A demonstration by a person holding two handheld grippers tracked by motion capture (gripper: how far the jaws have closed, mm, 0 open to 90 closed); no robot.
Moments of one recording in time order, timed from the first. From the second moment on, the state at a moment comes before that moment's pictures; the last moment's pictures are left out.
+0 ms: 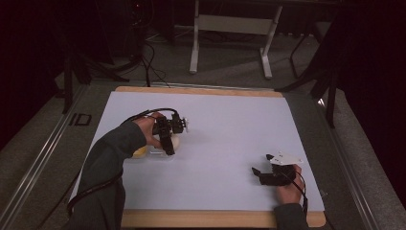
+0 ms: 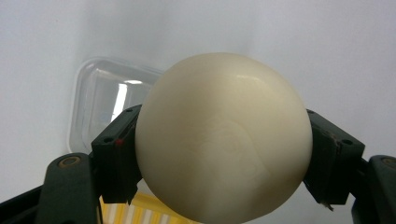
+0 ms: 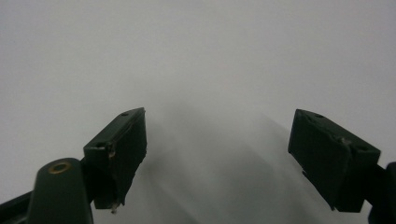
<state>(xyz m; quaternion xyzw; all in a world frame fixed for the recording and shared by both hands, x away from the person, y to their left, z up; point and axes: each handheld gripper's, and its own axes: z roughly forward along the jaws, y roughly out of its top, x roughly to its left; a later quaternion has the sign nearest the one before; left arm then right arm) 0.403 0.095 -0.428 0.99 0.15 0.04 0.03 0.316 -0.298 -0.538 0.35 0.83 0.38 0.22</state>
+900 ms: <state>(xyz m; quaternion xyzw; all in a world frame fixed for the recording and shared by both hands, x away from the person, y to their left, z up) 0.412 0.126 -0.433 0.98 0.21 0.03 0.03 0.315 -0.299 -0.538 0.35 0.83 0.38 0.22</state>
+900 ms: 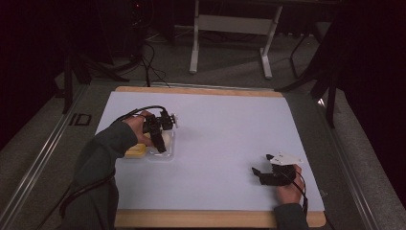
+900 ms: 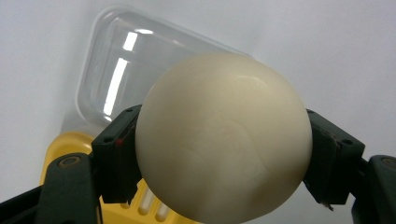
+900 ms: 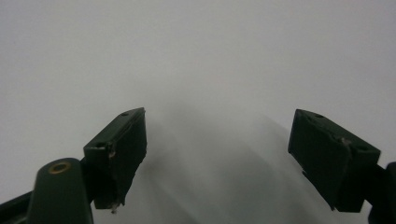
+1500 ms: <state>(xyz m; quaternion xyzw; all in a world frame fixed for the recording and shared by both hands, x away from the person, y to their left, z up) 0.418 0.141 -0.435 0.97 0.25 0.03 0.05 0.315 -0.298 -0.537 0.35 0.83 0.38 0.22</state>
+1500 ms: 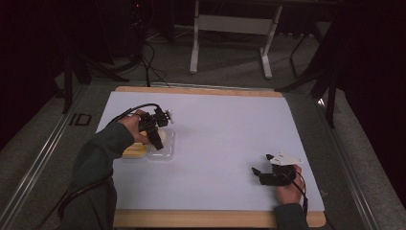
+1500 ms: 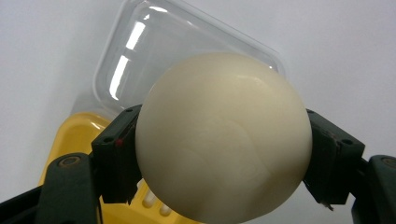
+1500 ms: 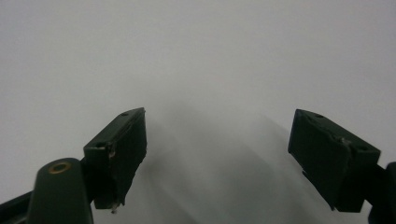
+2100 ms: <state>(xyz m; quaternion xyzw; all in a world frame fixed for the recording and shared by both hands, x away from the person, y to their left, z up) 0.424 0.157 -0.445 0.95 0.31 0.03 0.04 0.315 -0.298 -0.537 0.35 0.83 0.38 0.22</state>
